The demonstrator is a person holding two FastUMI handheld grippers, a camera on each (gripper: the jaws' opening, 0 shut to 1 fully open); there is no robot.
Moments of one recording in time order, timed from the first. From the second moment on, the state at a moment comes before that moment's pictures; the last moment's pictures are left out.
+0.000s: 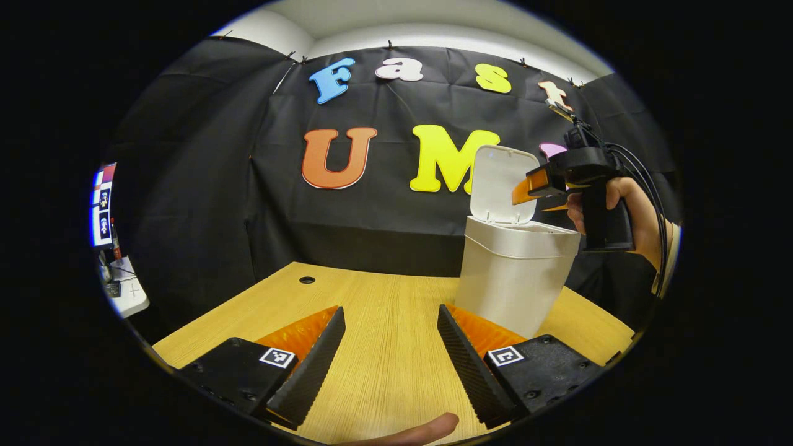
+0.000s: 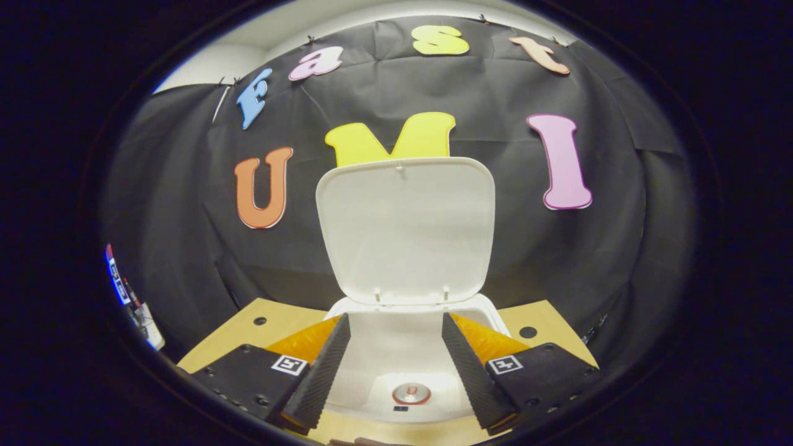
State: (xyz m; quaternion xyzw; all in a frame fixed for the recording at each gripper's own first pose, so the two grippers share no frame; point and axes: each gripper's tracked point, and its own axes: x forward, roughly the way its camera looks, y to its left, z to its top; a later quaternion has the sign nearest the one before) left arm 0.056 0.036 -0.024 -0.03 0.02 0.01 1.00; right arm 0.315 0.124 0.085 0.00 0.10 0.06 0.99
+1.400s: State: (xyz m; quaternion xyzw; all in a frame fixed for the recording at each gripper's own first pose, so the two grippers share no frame) left arm 0.057 0.053 -0.027 -0.05 0.03 0.01 1.00; right arm 0.406 0.136 0.238 -0.01 -0.03 0.00 1.00
